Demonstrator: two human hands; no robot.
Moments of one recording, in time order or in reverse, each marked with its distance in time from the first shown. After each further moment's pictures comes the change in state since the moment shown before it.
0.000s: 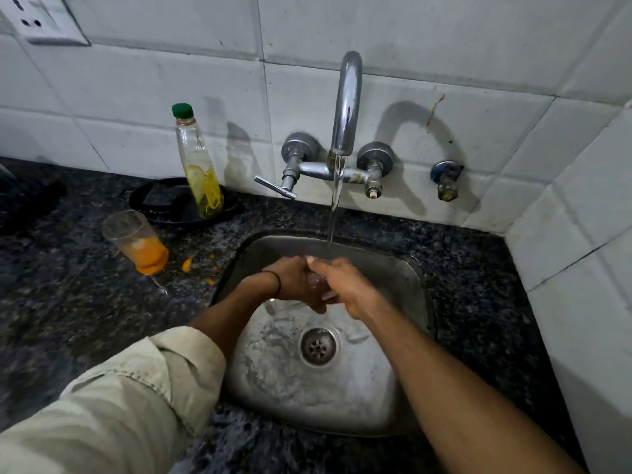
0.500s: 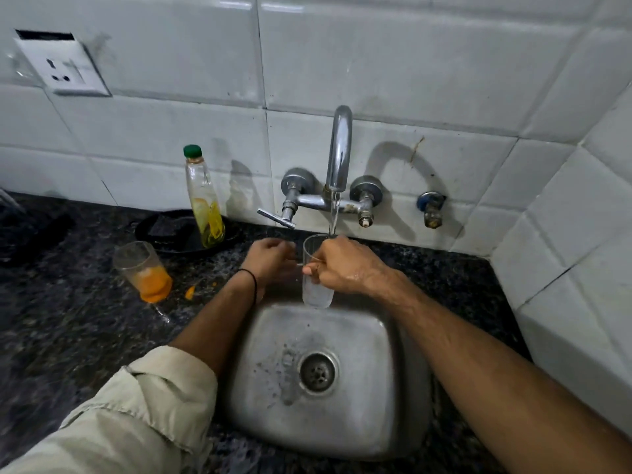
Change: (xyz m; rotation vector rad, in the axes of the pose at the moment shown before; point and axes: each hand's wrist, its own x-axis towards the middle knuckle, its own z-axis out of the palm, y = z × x) left_hand -0.012 -0.001 -0.050 -1.194 0.381 -0.100; right_hand -0.040 -0.087 -0.025 -1.139 0.089 -0.530
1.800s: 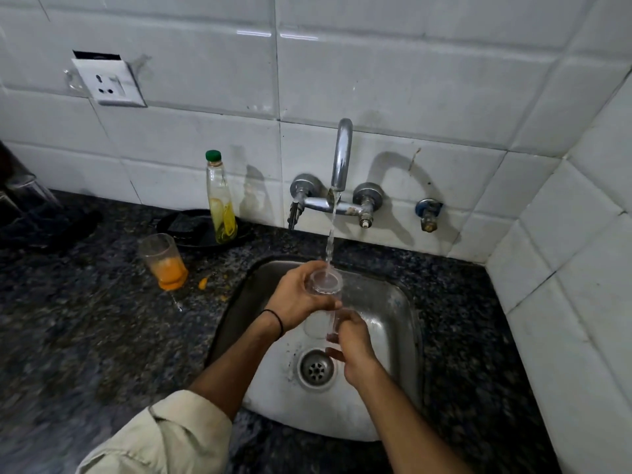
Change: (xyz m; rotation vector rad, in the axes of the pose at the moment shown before) left_hand -0.069 -0.043 0.025 0.334 -0.158 0.407; right_hand -0.074 0.005 0.126 1.337 0.197 0.773
